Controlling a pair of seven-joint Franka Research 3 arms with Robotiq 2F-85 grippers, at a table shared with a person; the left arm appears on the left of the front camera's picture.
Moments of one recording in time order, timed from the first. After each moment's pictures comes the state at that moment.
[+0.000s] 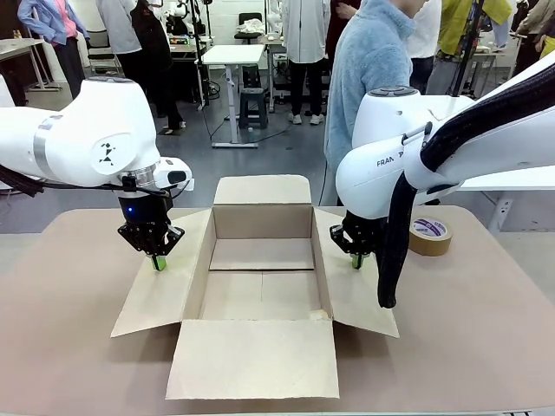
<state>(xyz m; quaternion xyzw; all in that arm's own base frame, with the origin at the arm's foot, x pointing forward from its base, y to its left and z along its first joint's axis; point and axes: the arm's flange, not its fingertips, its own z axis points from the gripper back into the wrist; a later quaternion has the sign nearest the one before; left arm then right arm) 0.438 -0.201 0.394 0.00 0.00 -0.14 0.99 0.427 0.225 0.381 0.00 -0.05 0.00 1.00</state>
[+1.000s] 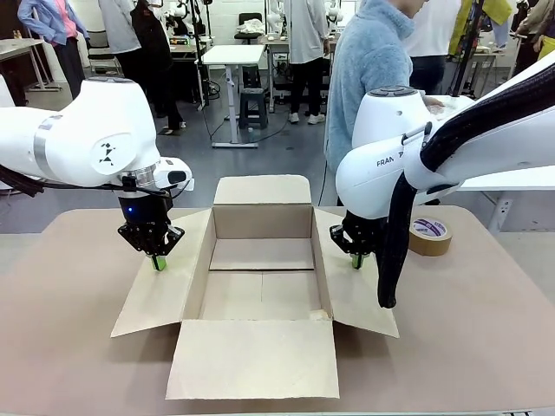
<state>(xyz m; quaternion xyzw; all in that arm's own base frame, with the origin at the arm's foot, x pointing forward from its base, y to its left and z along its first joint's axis) 0.438 -0.201 0.394 0.00 0.00 -0.14 0.99 0.427 0.225 0.381 0.00 -0.05 0.00 1.00</state>
